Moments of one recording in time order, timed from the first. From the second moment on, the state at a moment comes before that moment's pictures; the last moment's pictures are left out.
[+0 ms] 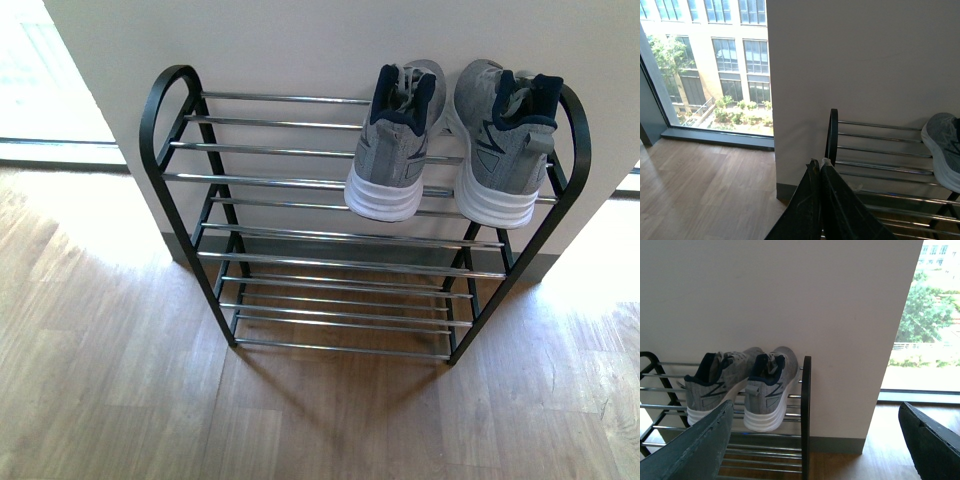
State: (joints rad) left arm 0.00 0.02 0.02 0.00 0.00 -0.01; right arm 0.00 0.00 0.02 0.00 0.00 0.00
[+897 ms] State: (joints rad) left arm 0.00 0.02 0.02 0.00 0.00 -0.01; right arm 0.00 0.00 0.02 0.00 0.00 0.00
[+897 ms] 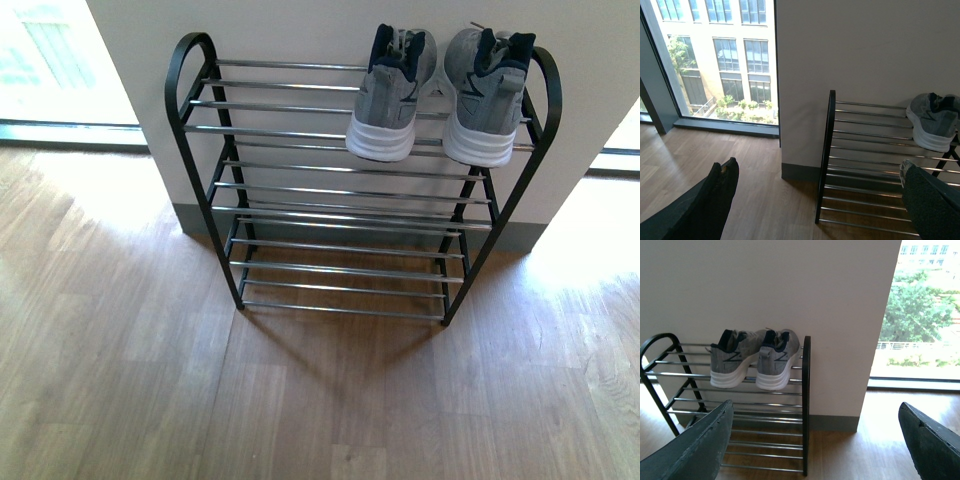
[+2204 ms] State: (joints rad) left arm 0.00 0.02 0.02 0.00 0.00 -0.01; right arm 0.00 0.00 0.02 0.00 0.00 0.00
